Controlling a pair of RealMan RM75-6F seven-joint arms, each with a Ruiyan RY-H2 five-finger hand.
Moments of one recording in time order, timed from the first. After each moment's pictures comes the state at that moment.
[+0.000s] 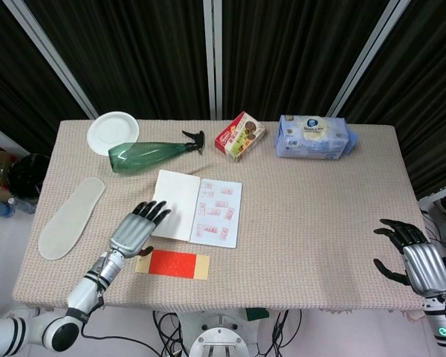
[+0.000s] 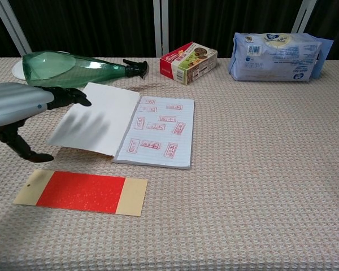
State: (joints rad) left arm -0.57 -1.36 0.01 -1.81 1.17 1.06 0.59; right arm 0.08 -1.15 -0.01 -1.47 -1.67 1.54 0.22
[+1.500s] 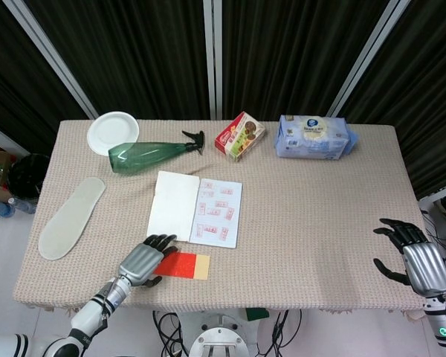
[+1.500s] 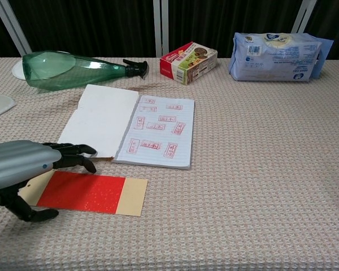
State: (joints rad) left arm -0.53 -1.44 0.11 -1.83 1.17 1.01 0.57; right arm 0.09 -1.14 -0.02 -1.48 -1.68 1.55 0.21
